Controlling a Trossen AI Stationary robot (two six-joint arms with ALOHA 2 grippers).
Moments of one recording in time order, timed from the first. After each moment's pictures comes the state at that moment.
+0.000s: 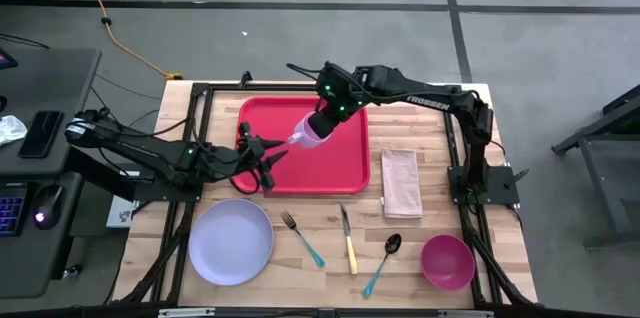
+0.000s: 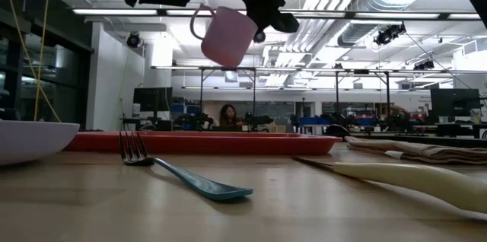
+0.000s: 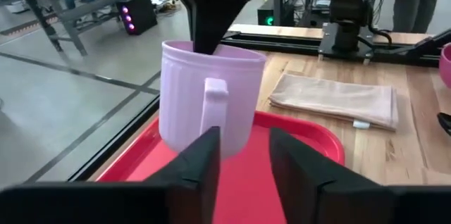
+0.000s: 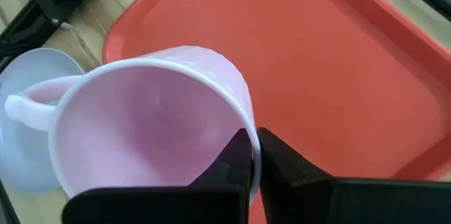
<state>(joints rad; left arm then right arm) -0.25 1.01 0.71 -0.03 -0.72 -0.11 -0.27 1.91 1.97 -1.04 -0.06 0.52</state>
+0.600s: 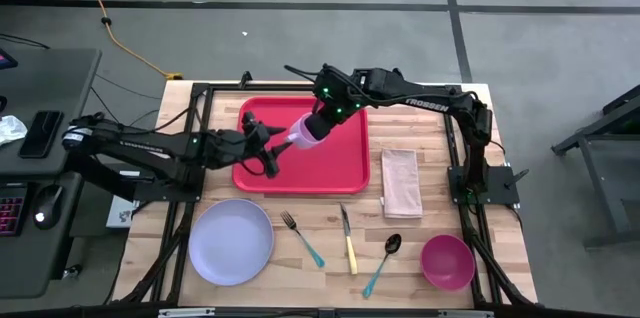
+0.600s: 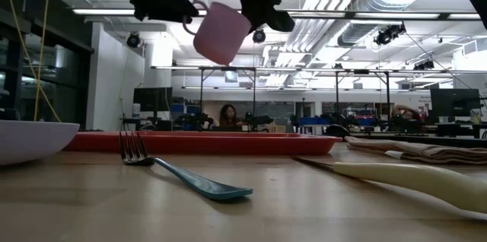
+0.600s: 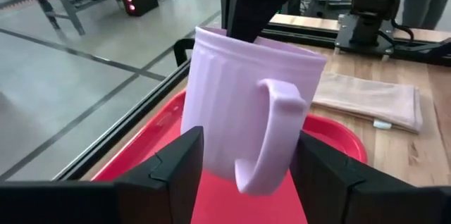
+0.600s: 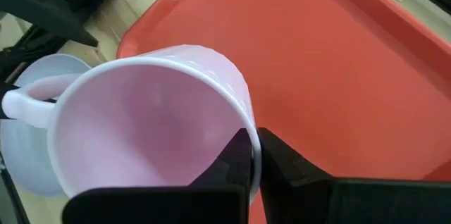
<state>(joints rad) -0.06 1.02 0.71 -0.03 -0.55 -0.11 -0.25 1.92 1.97 -0.99 -0.06 0.54</state>
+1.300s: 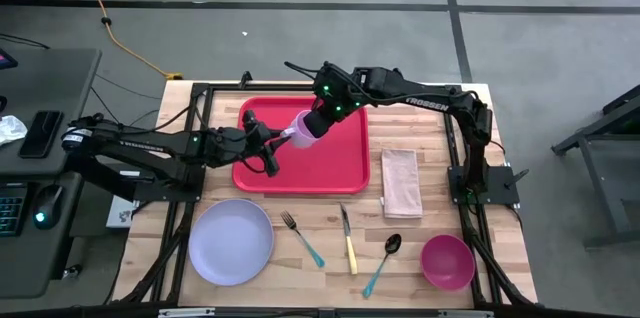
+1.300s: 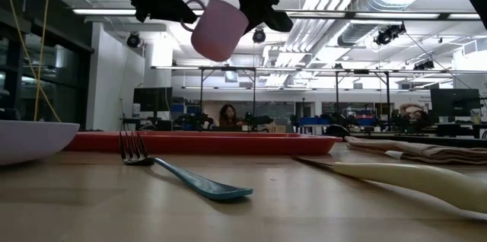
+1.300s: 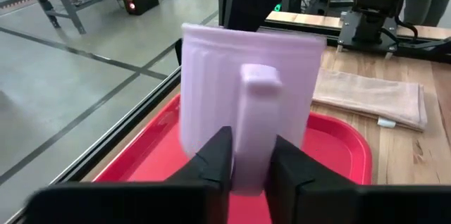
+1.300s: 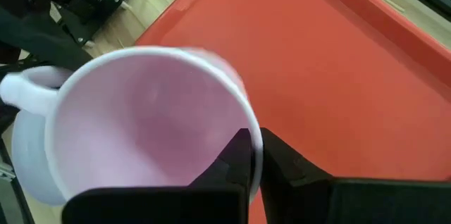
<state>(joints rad) -0.04 1.02 0.71 -0.03 -0.53 -0.11 -0.26 1.92 1.97 -0.97 -0.07 0.55</state>
